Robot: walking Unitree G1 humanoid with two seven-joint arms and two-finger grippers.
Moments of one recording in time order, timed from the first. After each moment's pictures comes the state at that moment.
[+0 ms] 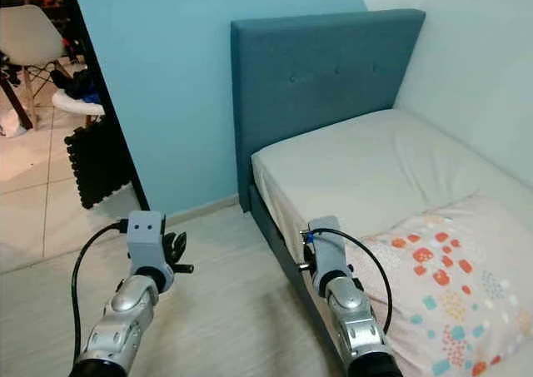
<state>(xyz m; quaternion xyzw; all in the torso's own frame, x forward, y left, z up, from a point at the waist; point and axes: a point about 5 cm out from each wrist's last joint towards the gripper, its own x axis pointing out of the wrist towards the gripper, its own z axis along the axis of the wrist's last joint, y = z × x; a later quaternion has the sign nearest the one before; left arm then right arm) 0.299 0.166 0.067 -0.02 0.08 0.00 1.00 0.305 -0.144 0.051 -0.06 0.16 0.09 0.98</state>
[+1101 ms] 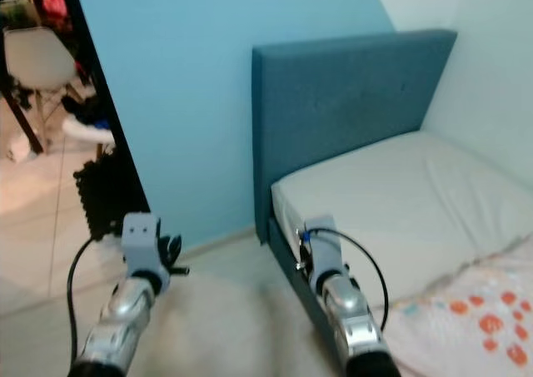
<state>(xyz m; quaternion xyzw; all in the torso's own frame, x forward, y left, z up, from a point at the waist) 0.302 0.164 0.067 -0.02 0.07 -0.01 1.00 0.304 -0.147 0.048 -0.07 0.16 0.08 0.98</state>
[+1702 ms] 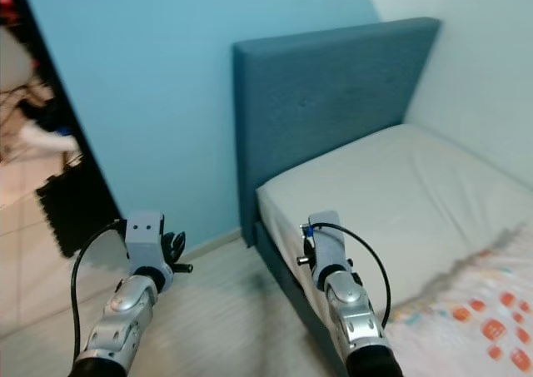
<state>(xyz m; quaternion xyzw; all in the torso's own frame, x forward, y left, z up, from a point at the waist) 0.300 0.165 0.065 -0.02 0.08 -0.01 1.00 0.310 -0.147 0.054 -0.06 0.15 0.07 0.98</state>
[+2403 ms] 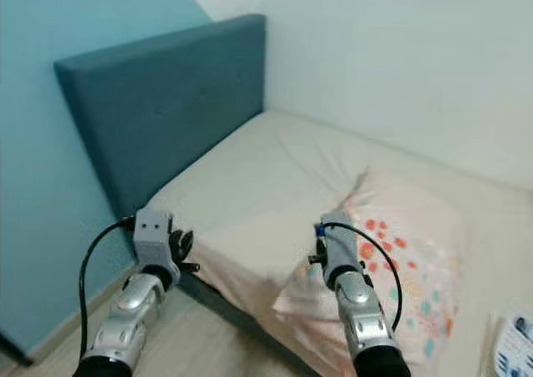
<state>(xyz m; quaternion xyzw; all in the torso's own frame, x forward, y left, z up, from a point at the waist) 0.302 0.157 0.068 -0.01 0.06 -0.02 1.00 0.310 -0.161 0.054 -0.06 0.15 0.04 0.99</state>
